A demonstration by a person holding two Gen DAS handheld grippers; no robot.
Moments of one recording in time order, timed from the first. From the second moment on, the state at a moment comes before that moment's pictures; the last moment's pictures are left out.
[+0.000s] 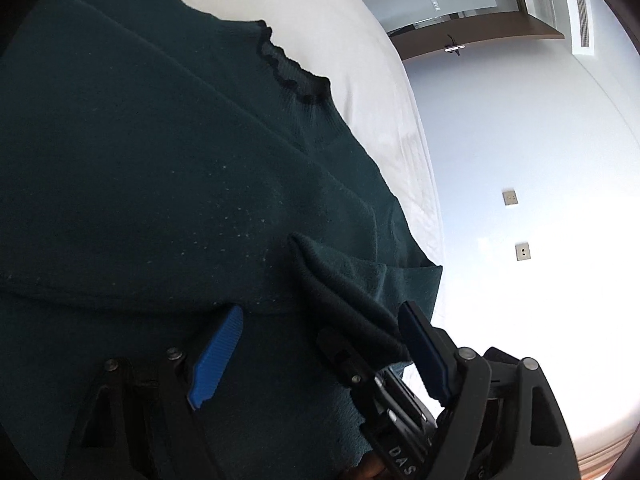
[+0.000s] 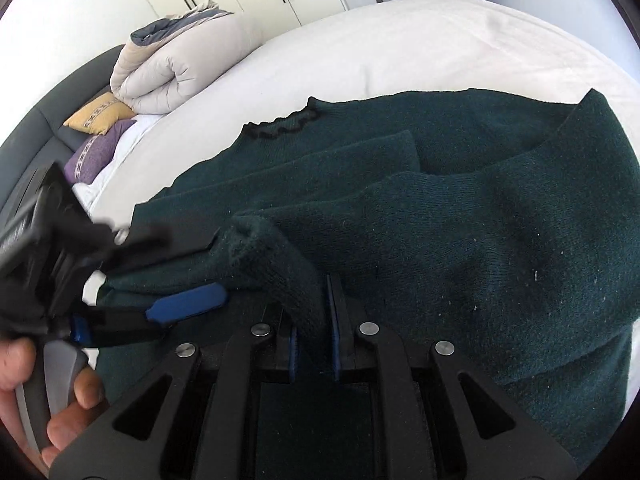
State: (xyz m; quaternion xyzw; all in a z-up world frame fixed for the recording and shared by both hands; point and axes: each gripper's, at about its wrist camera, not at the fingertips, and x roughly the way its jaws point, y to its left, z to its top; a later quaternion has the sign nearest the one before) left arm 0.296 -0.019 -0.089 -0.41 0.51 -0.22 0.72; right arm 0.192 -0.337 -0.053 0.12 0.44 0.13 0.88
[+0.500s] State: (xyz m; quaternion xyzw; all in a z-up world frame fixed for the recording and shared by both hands) left arm 0.304 -0.054 -0.091 -0.35 0.55 -0.20 0.73; right arm 0.097 -0.427 -0.055 0.26 0.43 0.18 0.84
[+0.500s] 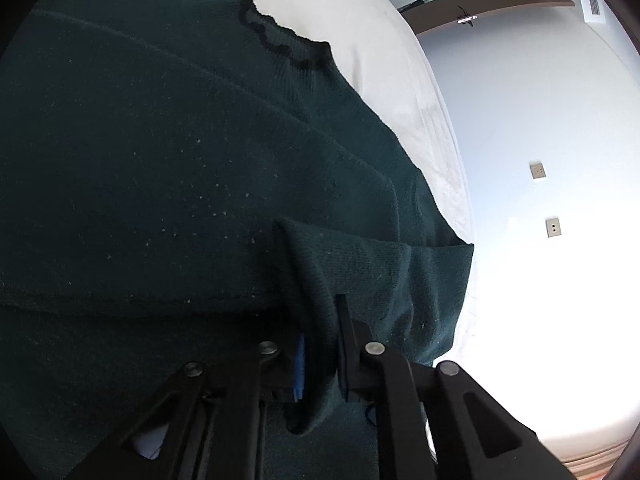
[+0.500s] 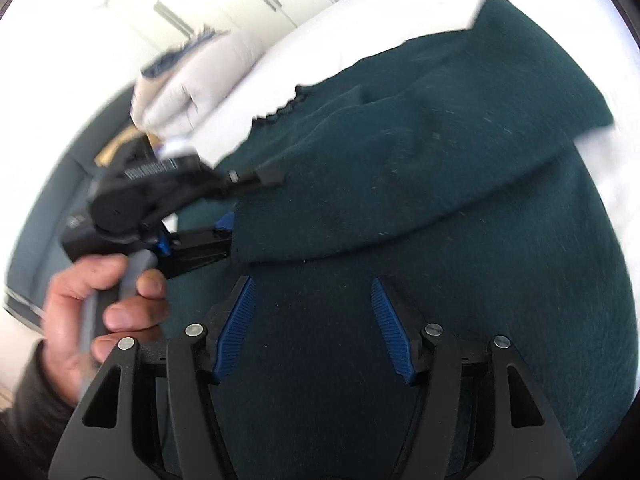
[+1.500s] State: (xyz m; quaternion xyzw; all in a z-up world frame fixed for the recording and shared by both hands) left arm 0.327 0.080 -0.105 -0.36 0.50 -0.15 0.77; right arm 0.115 -0.511 -0.053 0.43 0.38 0.18 0.80
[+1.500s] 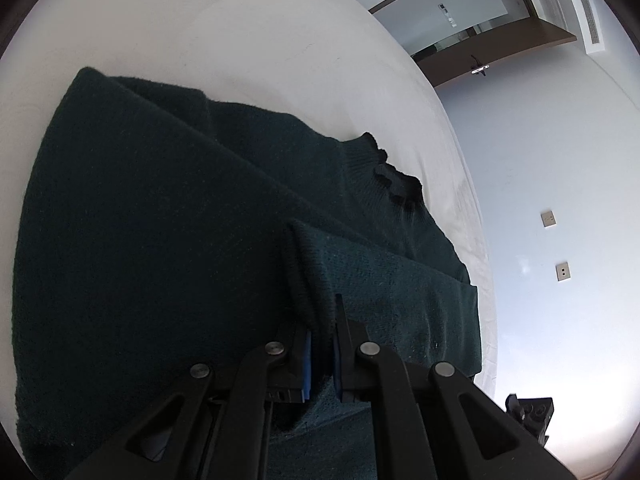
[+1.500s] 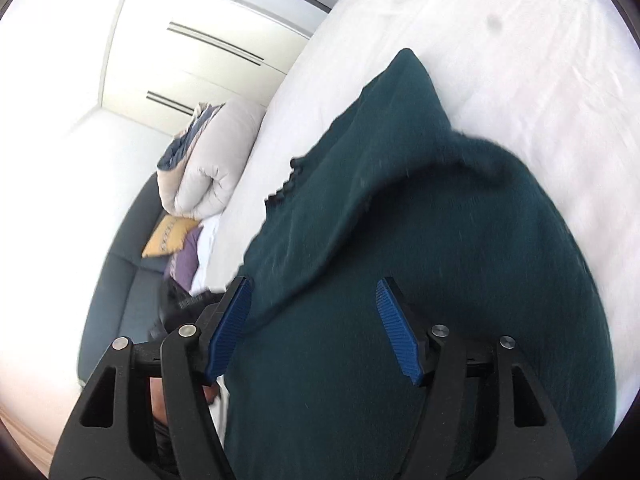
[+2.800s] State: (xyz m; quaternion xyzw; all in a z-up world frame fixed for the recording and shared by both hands) left arm 0.296 0.026 -0.080 -0.11 0.43 -0.13 0.88; right arm 0.276 -0.582 -0.055 0.45 0.44 0.16 0.76
